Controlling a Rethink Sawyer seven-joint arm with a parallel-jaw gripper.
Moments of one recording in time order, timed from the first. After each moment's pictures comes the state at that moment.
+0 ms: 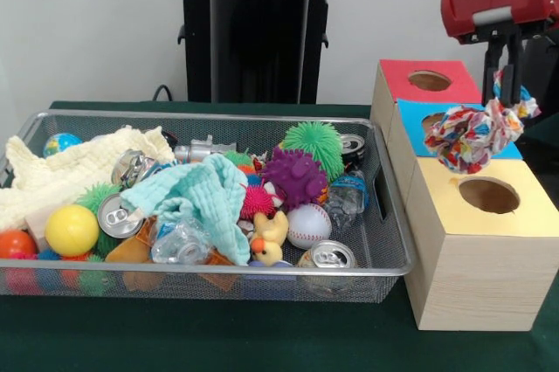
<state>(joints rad) 0.22 -0.75 -0.19 1.83 0.50 -0.25 2.27</state>
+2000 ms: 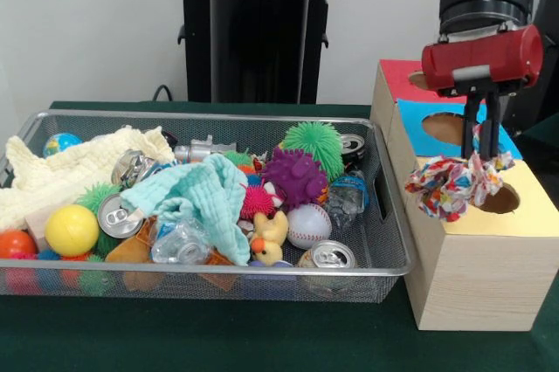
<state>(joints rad) 0.16 -0.64 -0.12 1.82 0.40 -0.41 2.27</state>
